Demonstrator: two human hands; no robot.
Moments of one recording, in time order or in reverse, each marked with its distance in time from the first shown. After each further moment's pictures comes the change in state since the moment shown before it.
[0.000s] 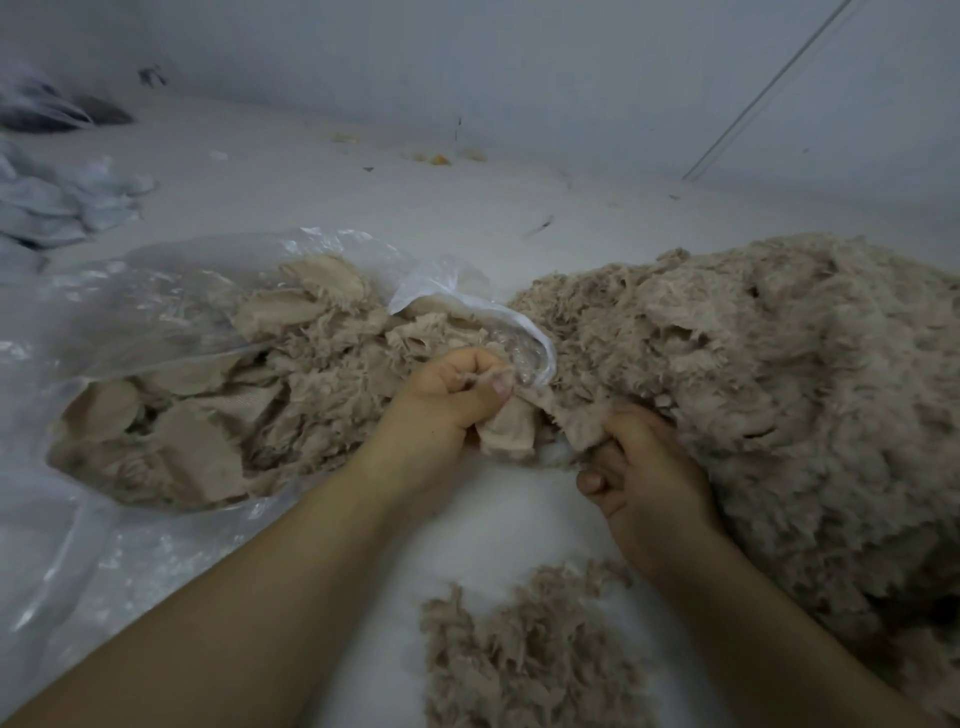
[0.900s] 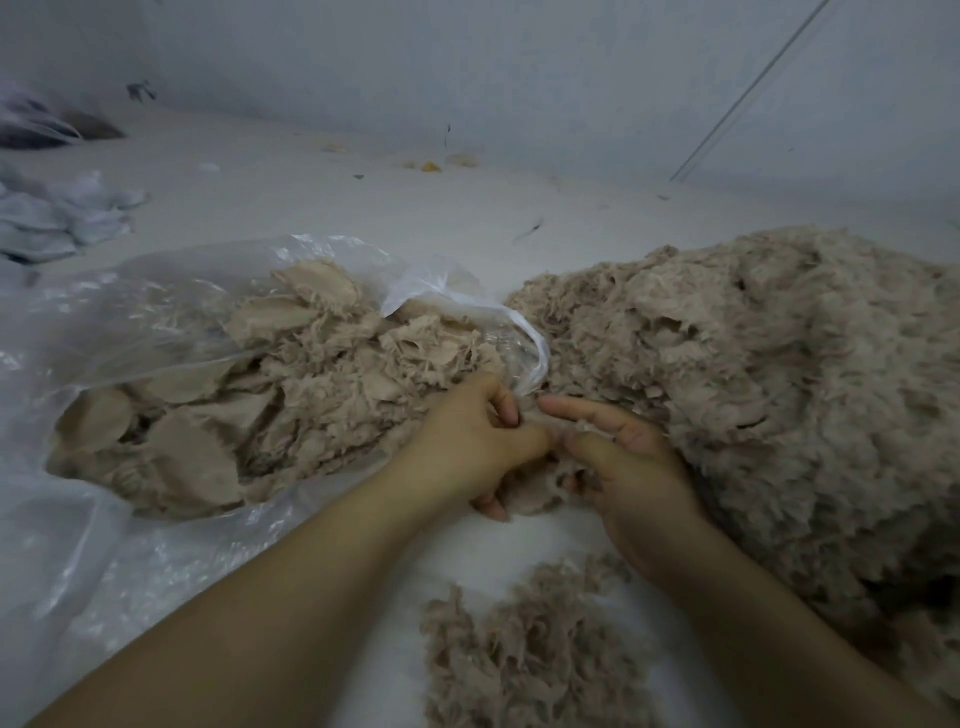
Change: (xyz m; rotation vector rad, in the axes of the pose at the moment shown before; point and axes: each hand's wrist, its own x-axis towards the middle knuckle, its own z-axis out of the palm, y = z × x) left_hand -0.004 -0.001 0.019 0.475 0.010 -0.232; right_hand 0.002 0.006 -0.010 -0.322 -0.252 -0.067
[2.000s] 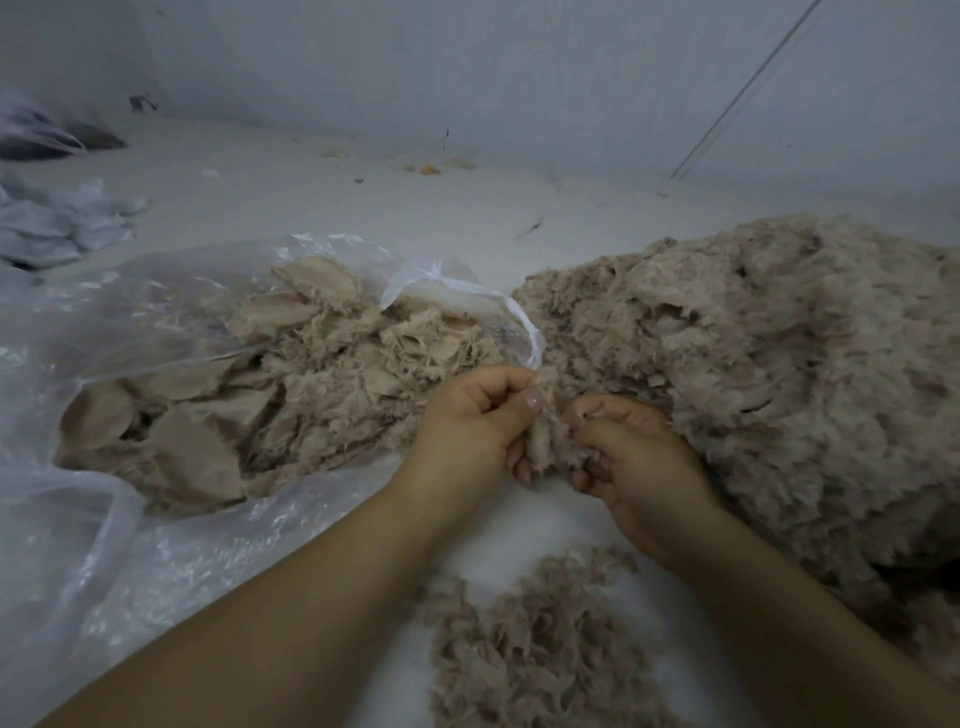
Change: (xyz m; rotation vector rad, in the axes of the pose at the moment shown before) left_hand -0.007 -0.005 0.013 -0.412 0.039 0.282; right_hand -0.001 -0.010 0.005 0.033 0.081 0.096
